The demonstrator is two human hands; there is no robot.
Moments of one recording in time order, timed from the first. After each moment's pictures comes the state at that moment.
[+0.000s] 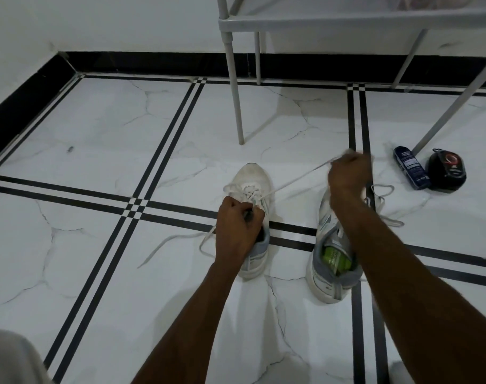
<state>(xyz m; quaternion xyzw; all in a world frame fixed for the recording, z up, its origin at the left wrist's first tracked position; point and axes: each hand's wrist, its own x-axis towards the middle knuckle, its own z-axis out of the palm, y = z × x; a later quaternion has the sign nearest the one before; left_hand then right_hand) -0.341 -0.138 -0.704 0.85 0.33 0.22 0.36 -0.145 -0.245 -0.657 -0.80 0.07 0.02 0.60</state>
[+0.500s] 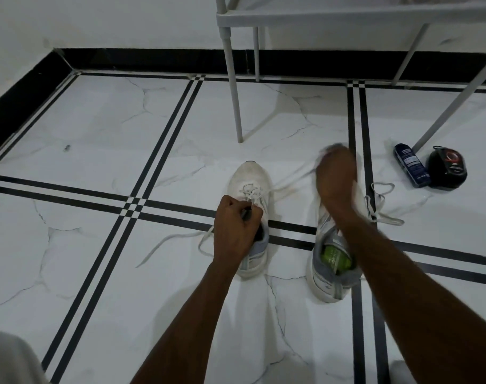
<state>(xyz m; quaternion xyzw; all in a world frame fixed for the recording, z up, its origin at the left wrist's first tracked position) -0.344 -0.140 -0.699 0.83 0.34 0.22 0.37 -0.151 -0.243 -0.669 -0.87 -0.17 -0.05 0.45</state>
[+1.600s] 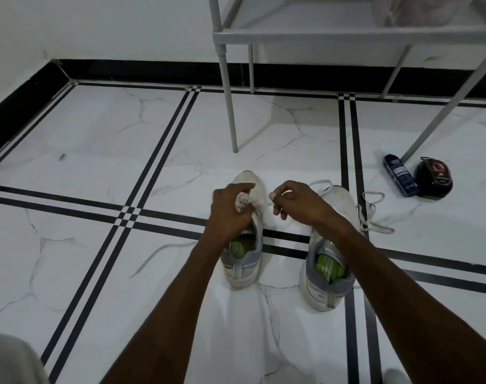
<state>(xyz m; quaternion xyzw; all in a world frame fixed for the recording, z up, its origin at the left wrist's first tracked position) -0.320 -0.106 -0.674 0.86 0.28 0.12 0.42 -0.190 -0.246 -0.649 -0.79 -0.25 0.34 0.44</state>
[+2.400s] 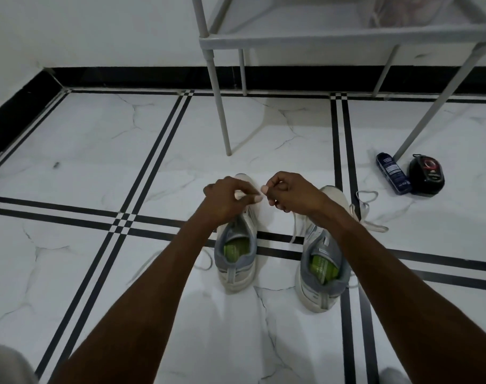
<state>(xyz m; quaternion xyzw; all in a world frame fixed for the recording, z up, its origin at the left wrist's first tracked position) -0.291 -0.085 -0.636 0.92 0.20 0.03 0.34 -0.174 -0.246 -0.634 -0.75 -0.26 0.36 0.48</state>
